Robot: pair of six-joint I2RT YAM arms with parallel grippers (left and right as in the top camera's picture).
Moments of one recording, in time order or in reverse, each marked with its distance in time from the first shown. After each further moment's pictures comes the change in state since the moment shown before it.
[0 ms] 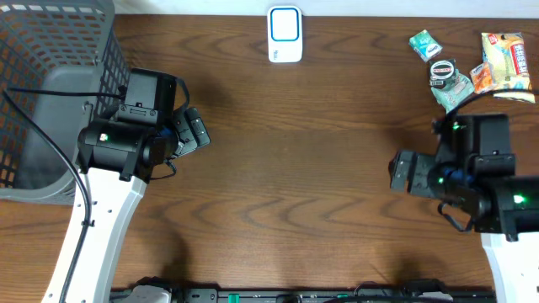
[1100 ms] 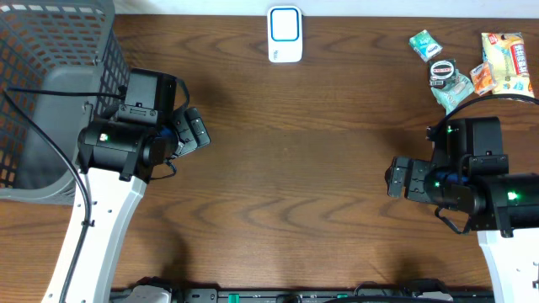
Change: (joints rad) left arm 0.000 0.000 0.000 0.000 0.000 0.000; right arm 0.000 0.003 -0.024 -0.010 -0.017 0.000
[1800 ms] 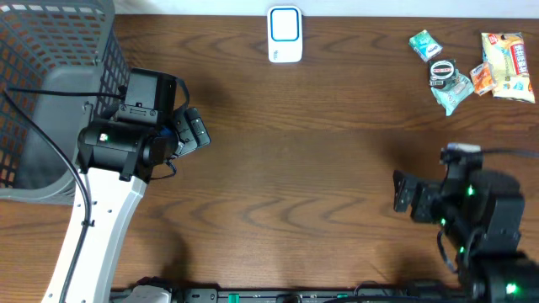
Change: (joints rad) left arm 0.000 0.000 0.000 0.000 0.000 0.000; right arm -0.039 -0.429 -0.343 0.385 0.013 -0.128
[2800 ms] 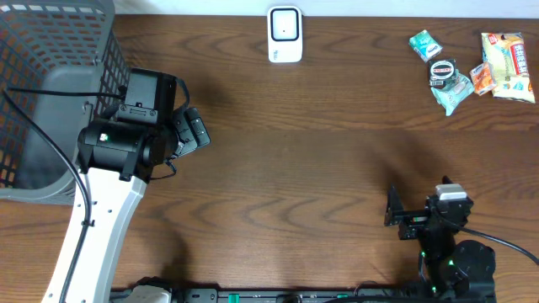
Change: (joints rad) left arm 0.000 0.000 0.000 0.000 0.000 0.000; right arm 0.008 -0.586 -0.566 0.488 -0.017 -0.158
